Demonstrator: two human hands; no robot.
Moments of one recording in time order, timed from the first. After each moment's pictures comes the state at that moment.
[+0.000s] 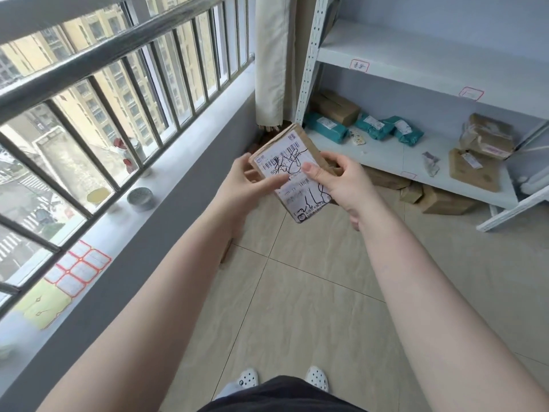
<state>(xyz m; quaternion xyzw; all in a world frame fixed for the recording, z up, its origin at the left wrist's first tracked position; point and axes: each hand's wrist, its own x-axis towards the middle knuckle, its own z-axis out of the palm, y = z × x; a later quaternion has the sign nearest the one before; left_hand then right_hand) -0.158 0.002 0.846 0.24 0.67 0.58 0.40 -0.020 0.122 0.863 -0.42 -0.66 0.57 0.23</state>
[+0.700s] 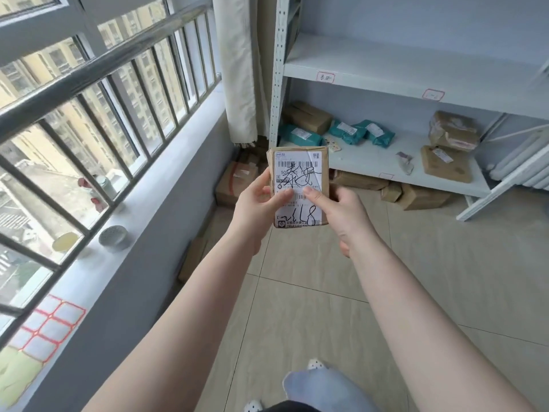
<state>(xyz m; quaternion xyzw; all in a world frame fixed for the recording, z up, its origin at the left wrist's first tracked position) -0.146 0.076 0.832 0.32 0.61 0.60 0.41 -0.012 0.151 0.842 -0.44 -0.59 0.60 0.32</state>
